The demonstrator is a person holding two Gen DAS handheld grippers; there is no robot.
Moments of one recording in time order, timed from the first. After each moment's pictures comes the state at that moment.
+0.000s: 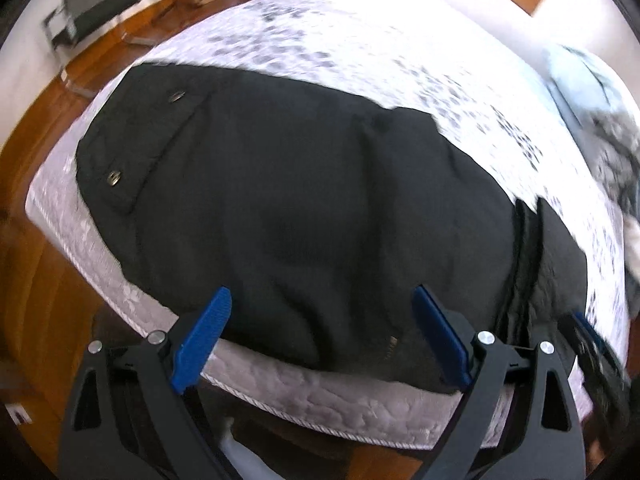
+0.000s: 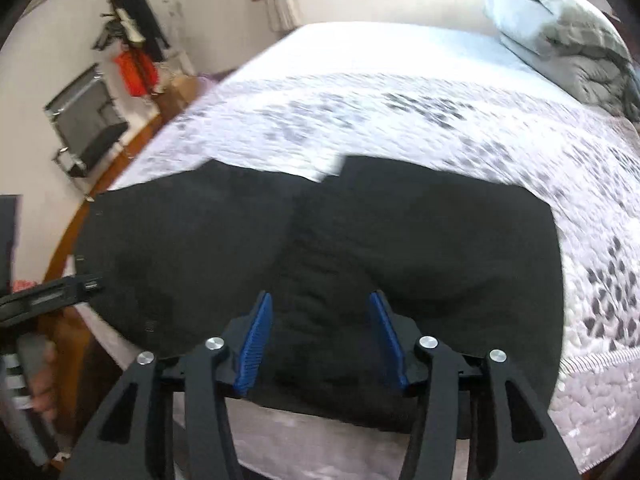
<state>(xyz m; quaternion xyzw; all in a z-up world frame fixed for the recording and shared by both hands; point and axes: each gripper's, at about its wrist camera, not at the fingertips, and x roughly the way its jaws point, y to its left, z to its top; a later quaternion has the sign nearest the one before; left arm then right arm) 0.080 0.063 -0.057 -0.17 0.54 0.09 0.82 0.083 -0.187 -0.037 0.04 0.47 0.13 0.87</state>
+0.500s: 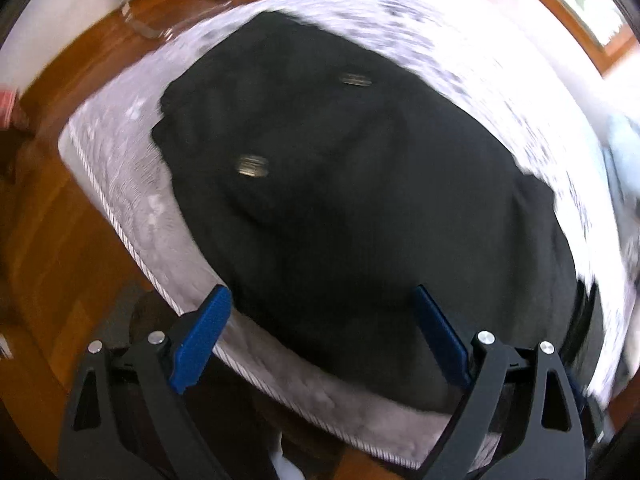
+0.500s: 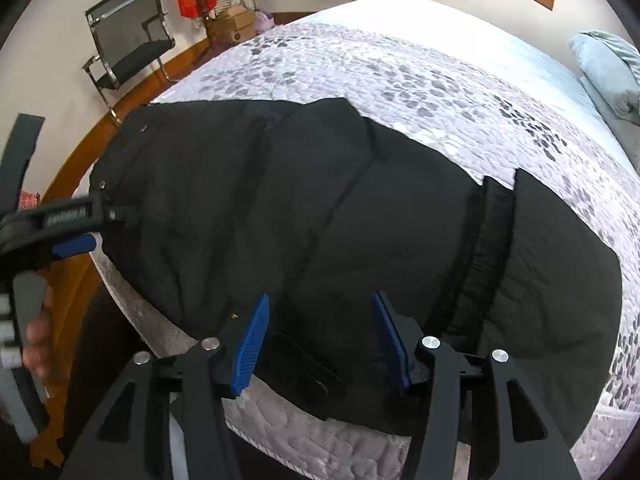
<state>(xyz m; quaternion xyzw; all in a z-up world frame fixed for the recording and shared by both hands) 0.078 0.178 -0.091 -0.26 0.55 0.18 0.77 0.090 -0.057 -0.059 -0.07 0.53 0.18 0.83</state>
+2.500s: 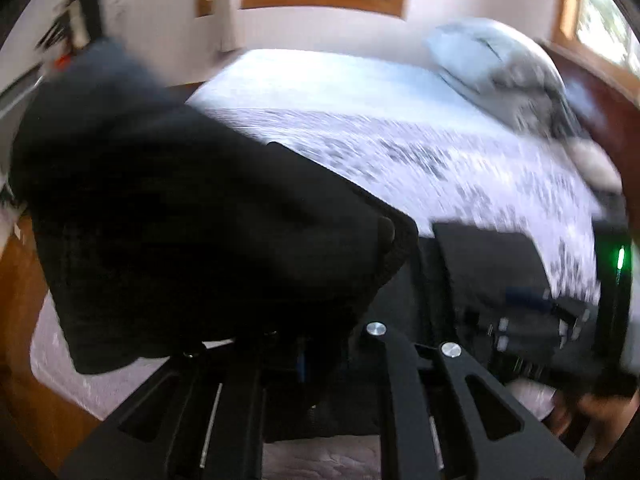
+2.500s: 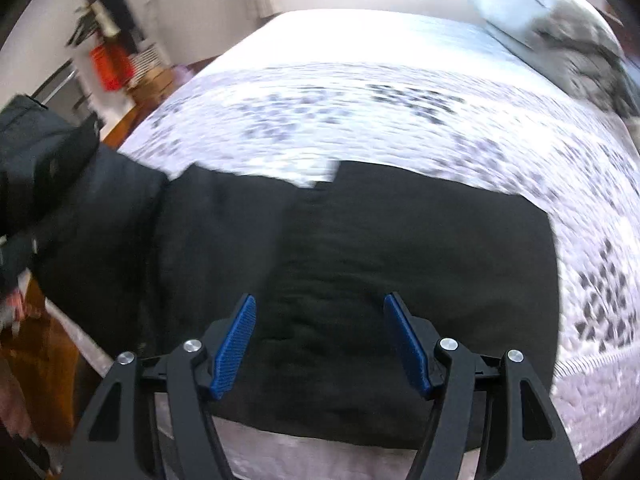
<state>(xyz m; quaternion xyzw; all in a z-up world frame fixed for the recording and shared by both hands) 0.080 -0.025 0.014 0.02 0.42 -0.07 0.90 0.110 -0.192 -0.042 0.05 0.50 0.06 0.86</state>
